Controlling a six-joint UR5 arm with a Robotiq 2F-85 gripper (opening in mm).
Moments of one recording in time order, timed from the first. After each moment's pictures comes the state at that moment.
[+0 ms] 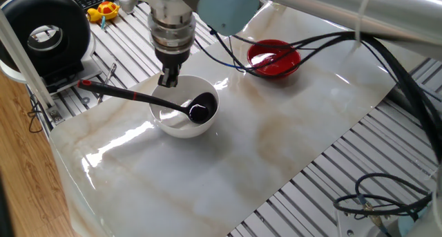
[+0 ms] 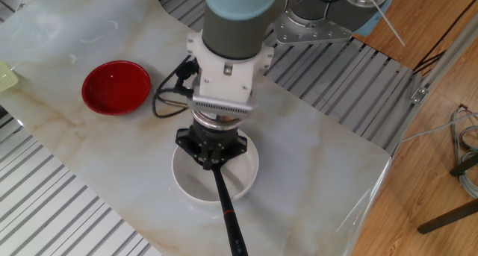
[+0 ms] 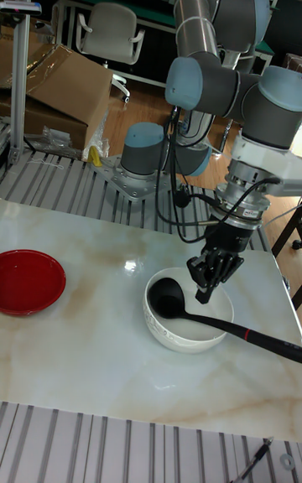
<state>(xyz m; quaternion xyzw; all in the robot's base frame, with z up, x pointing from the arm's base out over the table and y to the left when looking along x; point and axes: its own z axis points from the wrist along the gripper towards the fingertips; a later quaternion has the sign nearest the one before) 0.600 0.126 0.123 -0.29 0.95 -0.05 0.10</state>
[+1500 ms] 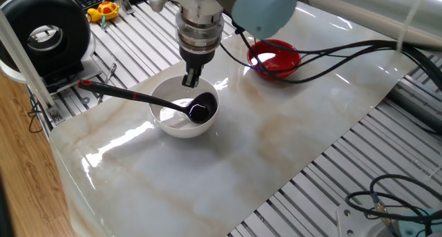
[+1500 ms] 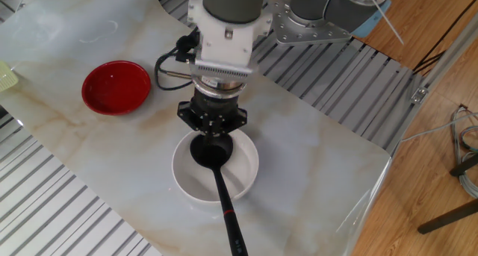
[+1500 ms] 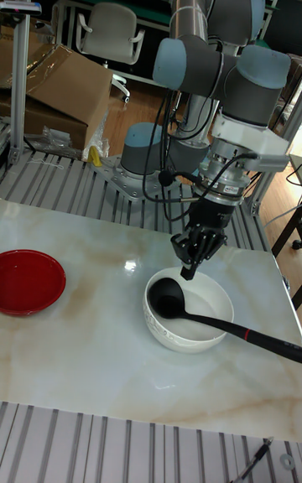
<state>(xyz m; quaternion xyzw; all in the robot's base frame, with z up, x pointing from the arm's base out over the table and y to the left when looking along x) 0.559 0.101 0.135 -0.29 0.95 -0.04 0.10</state>
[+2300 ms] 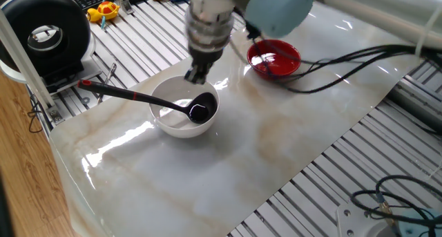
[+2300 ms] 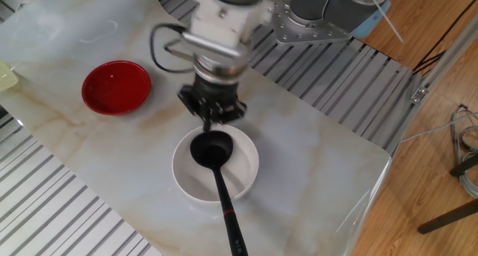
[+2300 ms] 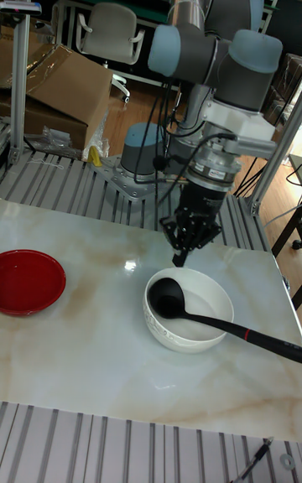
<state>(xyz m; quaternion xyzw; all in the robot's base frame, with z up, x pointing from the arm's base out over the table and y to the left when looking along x) 0.543 0.073 0.151 -0.18 0.98 -0.04 0.09</state>
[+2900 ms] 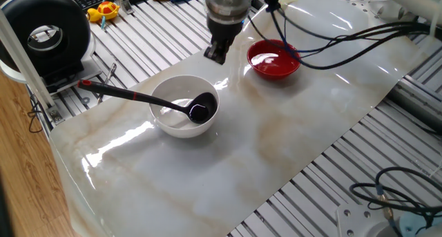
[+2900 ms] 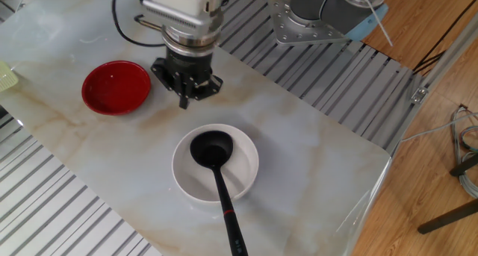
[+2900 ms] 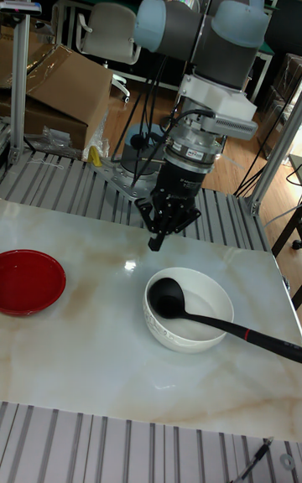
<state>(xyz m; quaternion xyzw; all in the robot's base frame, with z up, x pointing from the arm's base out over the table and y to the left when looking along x) 0.545 0.019 0.180 -0.18 0.98 -0.06 0.08</state>
